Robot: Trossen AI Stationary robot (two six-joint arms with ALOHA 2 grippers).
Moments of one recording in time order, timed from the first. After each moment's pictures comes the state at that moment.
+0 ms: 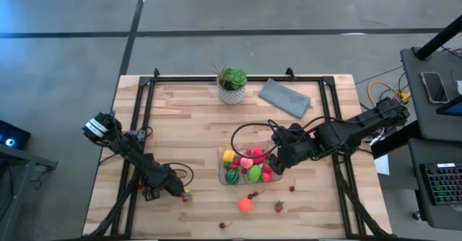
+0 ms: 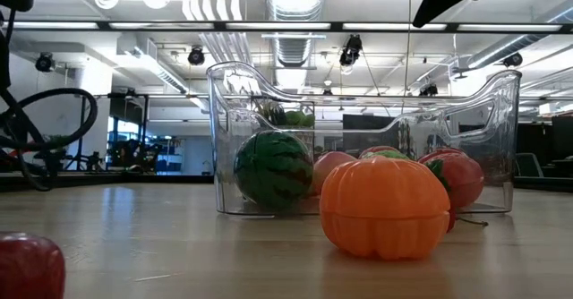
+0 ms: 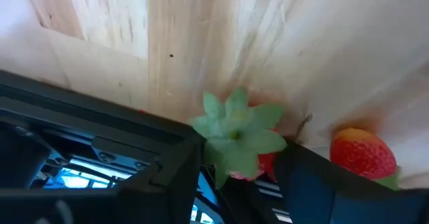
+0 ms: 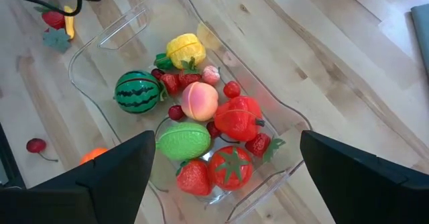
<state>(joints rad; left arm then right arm) -0.67 1.67 0.77 -1.13 0.39 -0.88 0.40 1.43 1.37 -1.04 0.39 0.93</state>
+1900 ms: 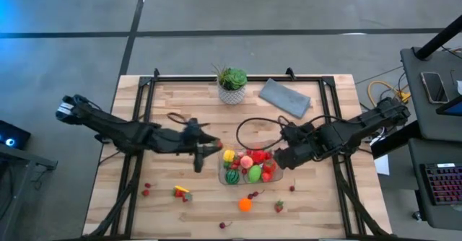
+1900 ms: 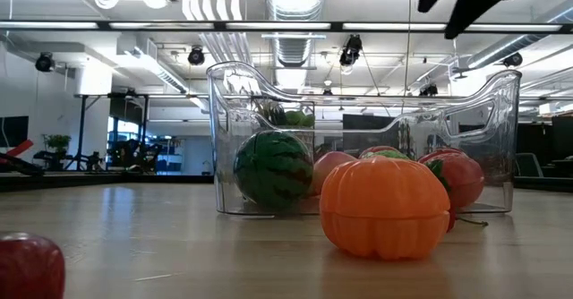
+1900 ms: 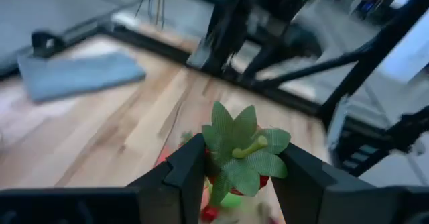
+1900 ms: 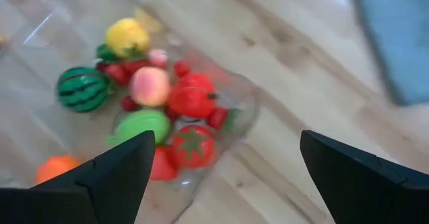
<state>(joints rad) -0.33 1.17 0.95 -0.09 -0.43 -0.49 0.42 1.42 1.37 -1.24 0.44 1.18</state>
